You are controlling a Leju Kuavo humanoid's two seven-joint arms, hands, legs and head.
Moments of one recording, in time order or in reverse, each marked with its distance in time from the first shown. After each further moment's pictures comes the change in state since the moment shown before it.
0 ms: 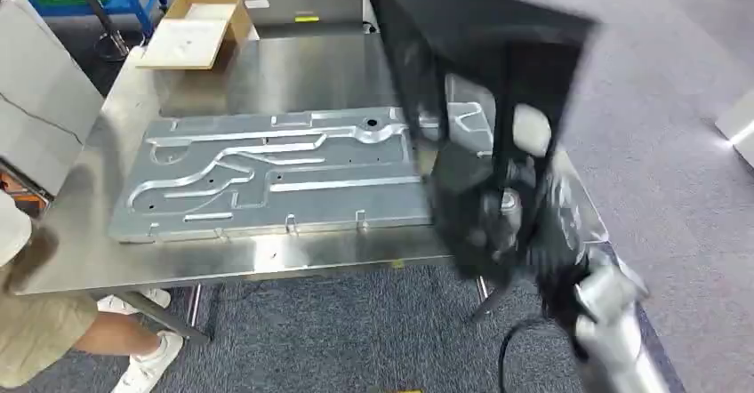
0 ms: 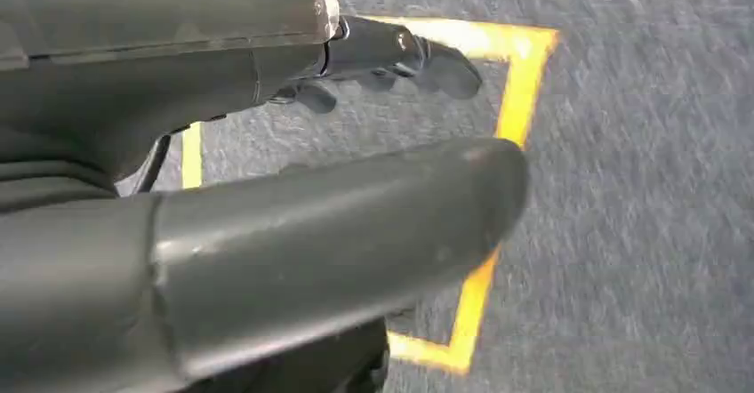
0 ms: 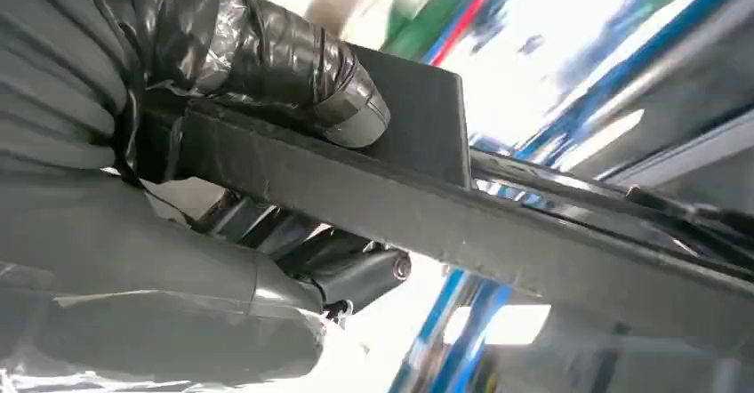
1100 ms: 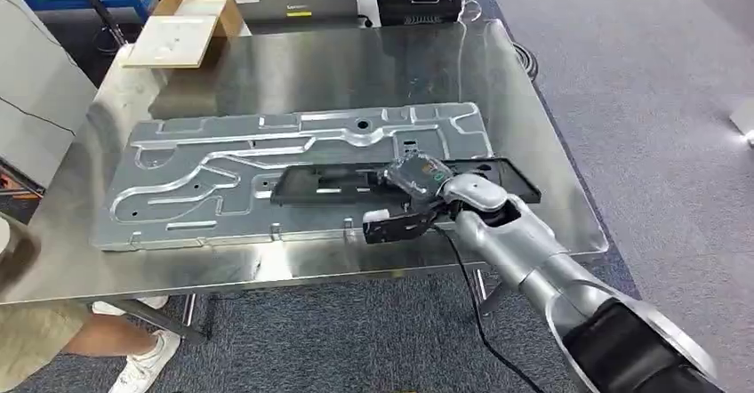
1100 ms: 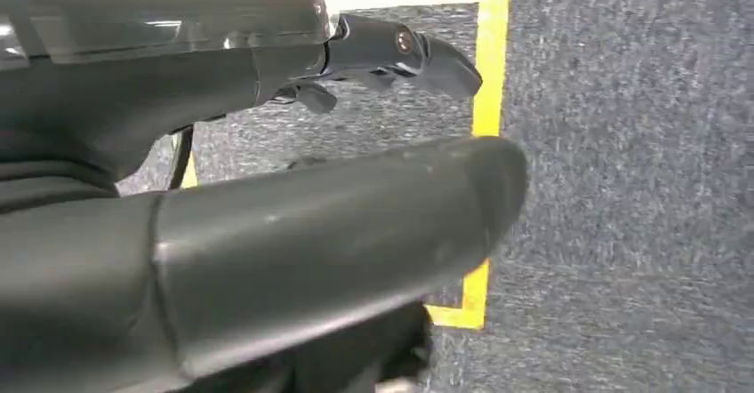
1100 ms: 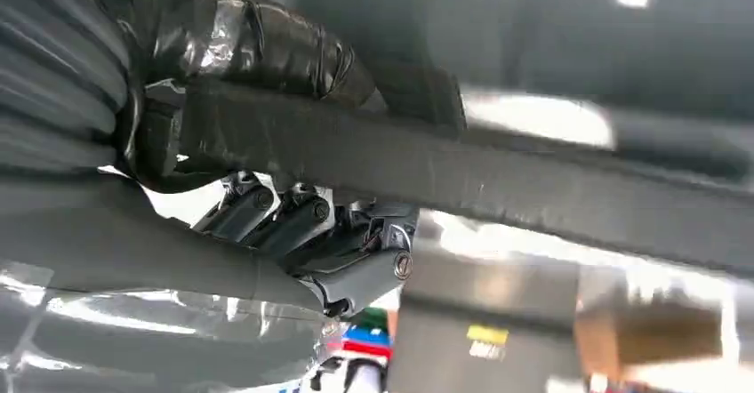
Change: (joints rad) left arm -0.018 -0.005 -0.070 0.000 -0.066 -0.066 -0.010; right arm -0.574 0.197 0.589 1.166 0.750 -0.024 0.035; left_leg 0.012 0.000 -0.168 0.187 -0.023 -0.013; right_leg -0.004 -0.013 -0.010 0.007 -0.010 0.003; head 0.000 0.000
